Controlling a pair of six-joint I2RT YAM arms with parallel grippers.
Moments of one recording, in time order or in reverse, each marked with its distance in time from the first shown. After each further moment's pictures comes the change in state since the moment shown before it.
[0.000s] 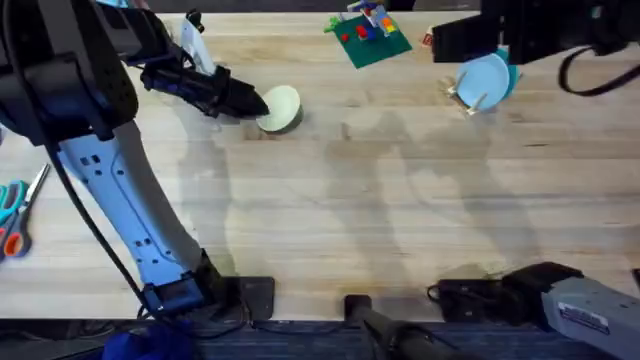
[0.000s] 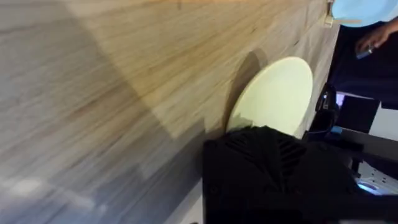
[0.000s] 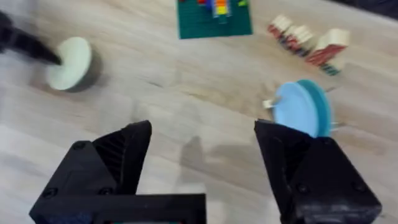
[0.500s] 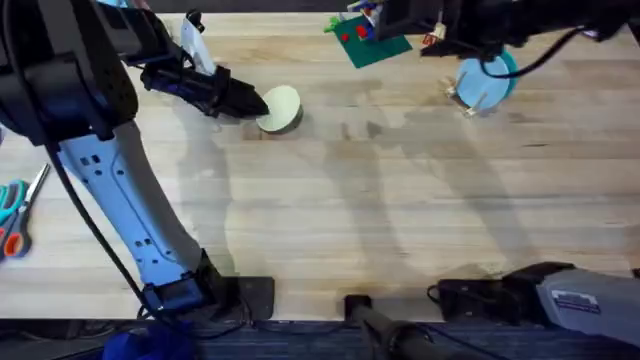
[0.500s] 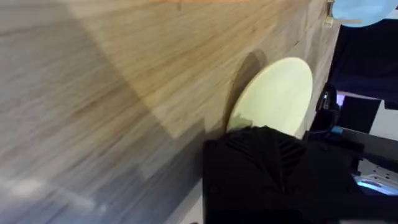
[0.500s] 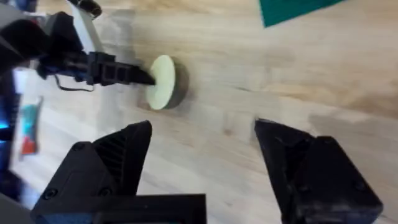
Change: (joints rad) left arm 0.000 0.000 0.000 0.004 0.000 0.000; right arm 0.004 0.214 0.000 0.165 -0.334 0.381
